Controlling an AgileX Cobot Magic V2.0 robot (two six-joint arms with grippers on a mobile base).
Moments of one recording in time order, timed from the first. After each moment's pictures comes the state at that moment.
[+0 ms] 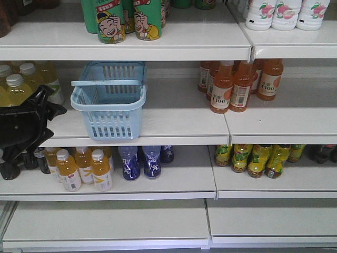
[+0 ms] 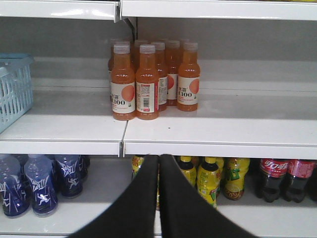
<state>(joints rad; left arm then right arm) -0.06 1.49 -0.87 -1.42 0.22 0.31 -0.02 -0.01 0.03 0.00 0.15 -0.05</state>
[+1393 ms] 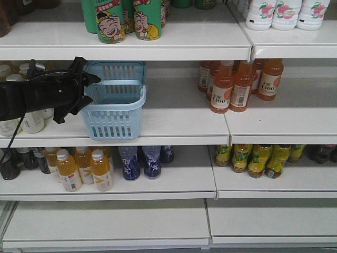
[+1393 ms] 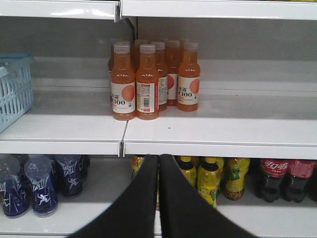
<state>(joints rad) -0.07 1.95 -1.35 -1.72 0.38 0.53 -0.02 -0.01 0.03 0.00 0.15 -0.05</state>
